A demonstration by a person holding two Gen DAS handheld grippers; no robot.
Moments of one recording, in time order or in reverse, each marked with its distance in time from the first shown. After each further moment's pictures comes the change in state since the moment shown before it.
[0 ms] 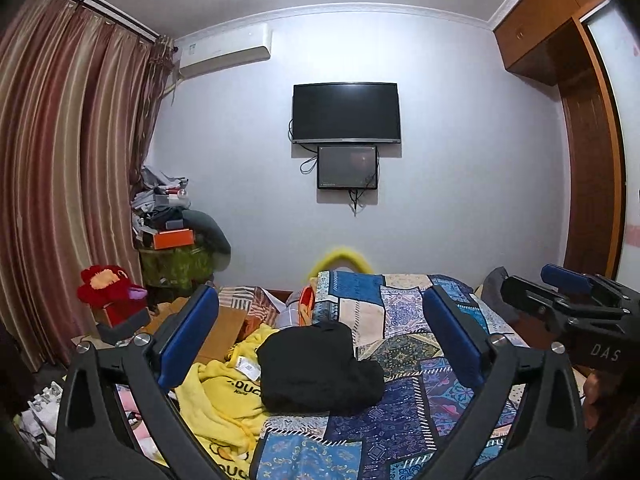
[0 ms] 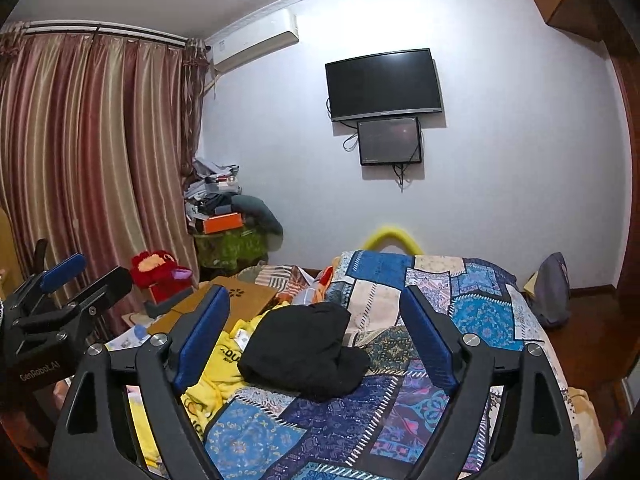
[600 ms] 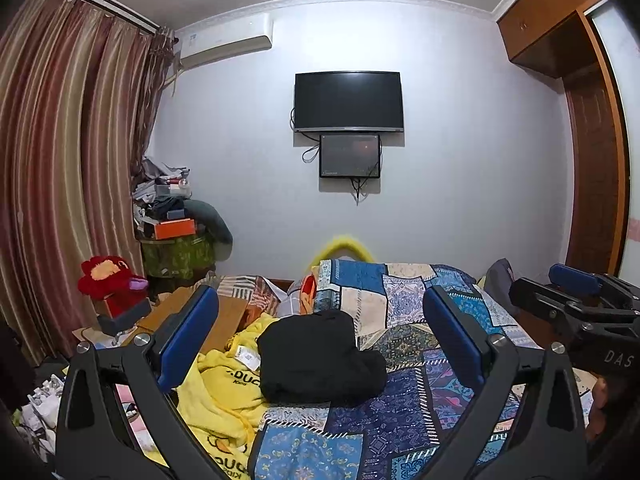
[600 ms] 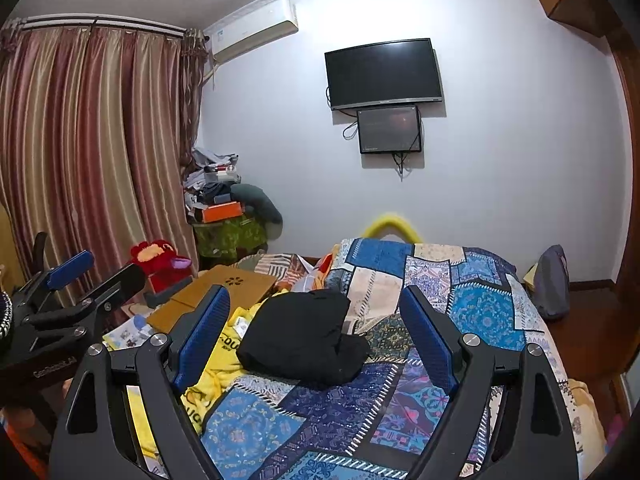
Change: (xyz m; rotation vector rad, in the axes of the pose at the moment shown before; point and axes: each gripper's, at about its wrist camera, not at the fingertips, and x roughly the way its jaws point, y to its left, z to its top) left arm 0.012 0.000 -0.012 -0.003 0.042 0.000; right arm -0.001 0.001 -0.007 -0.002 0.044 -0.002
